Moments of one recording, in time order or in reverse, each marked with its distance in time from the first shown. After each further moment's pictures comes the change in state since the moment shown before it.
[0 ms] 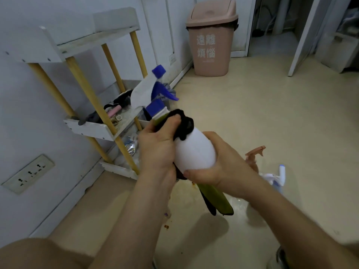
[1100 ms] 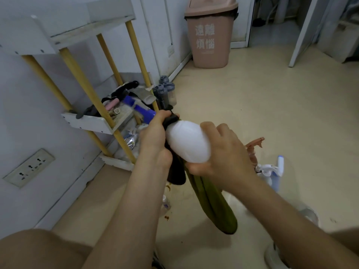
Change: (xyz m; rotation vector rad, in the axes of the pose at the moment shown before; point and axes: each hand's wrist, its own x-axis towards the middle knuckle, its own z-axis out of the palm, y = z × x) left_hand 0.038 -0.026 -0.010 -0.099 0.034 -0.352; right_hand 0.005 0.021 0.012 -0.679 0.328 -0.129
